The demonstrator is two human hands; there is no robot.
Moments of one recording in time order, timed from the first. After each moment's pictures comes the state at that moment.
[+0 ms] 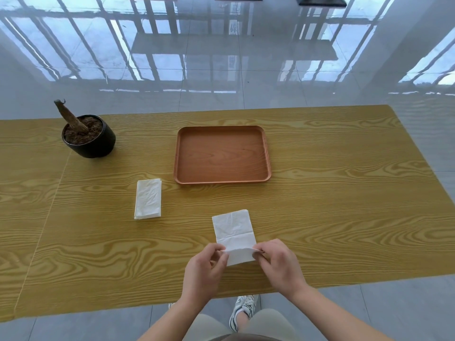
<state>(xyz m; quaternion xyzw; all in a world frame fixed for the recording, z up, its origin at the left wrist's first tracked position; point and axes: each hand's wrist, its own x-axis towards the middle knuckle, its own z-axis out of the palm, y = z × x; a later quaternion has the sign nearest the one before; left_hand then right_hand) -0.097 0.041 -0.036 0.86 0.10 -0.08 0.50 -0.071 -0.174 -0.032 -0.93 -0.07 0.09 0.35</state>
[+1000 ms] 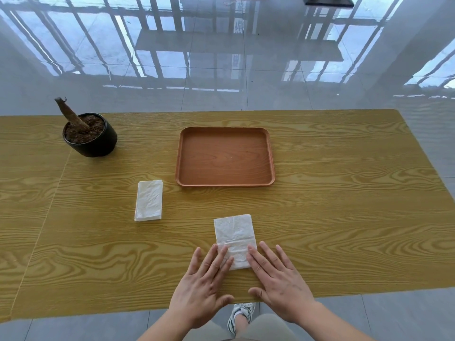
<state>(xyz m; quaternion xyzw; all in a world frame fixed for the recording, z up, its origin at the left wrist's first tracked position) -0.114 0.065 -0.078 0.96 -0.26 -0.08 0.06 -0.090 -0.196 -0.068 -0.94 -0.32 0.10 0.03</state>
